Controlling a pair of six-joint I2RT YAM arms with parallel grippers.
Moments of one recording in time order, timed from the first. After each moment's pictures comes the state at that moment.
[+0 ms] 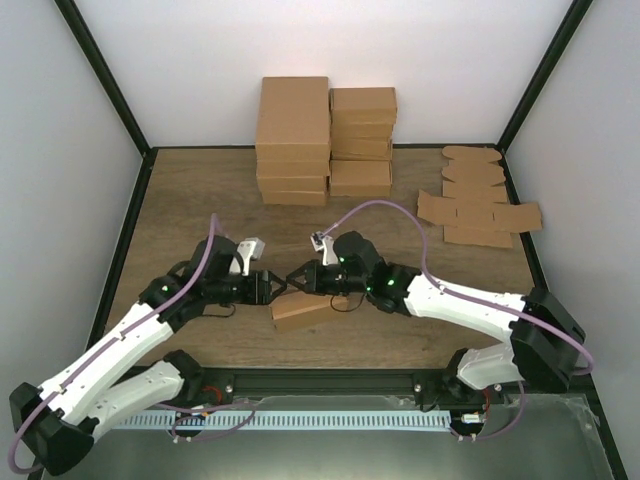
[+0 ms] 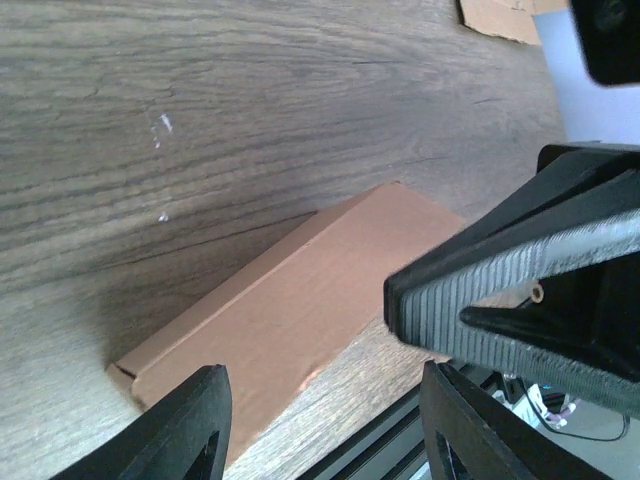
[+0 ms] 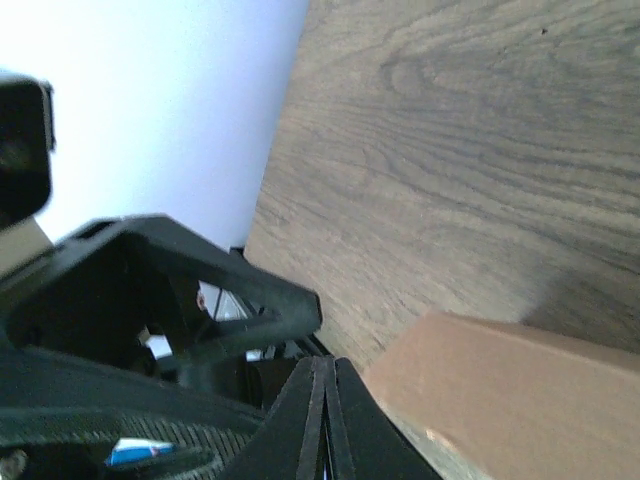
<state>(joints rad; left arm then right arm) -0.66 0.88 0.78 -0.67 0.32 -0.59 0.96 1.33 0.83 0.03 -0.36 0.97</state>
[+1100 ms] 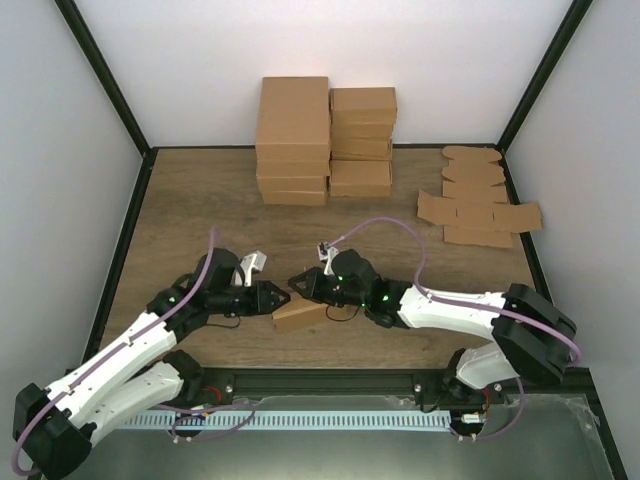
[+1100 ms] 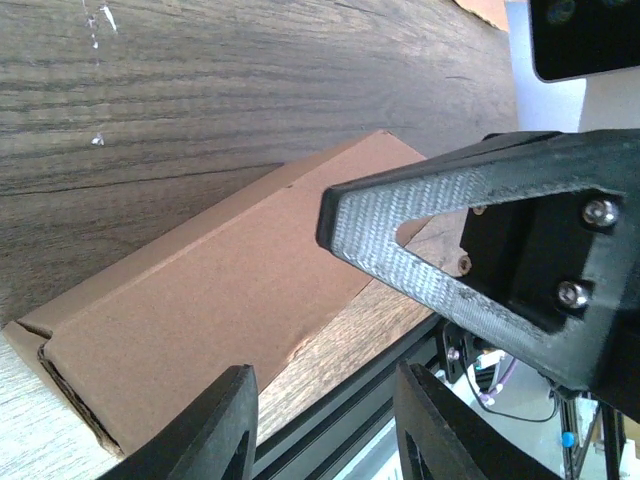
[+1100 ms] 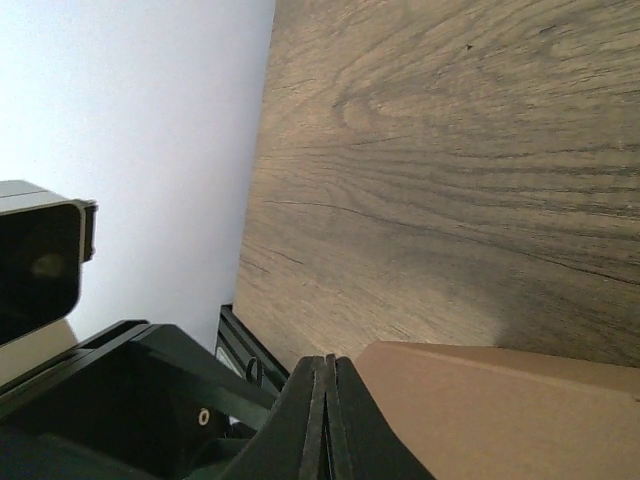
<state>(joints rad) -0.65 0.82 0.59 -0.51 0.44 -0.77 1.02 1.40 0.70 0.28 -0.16 1.15</state>
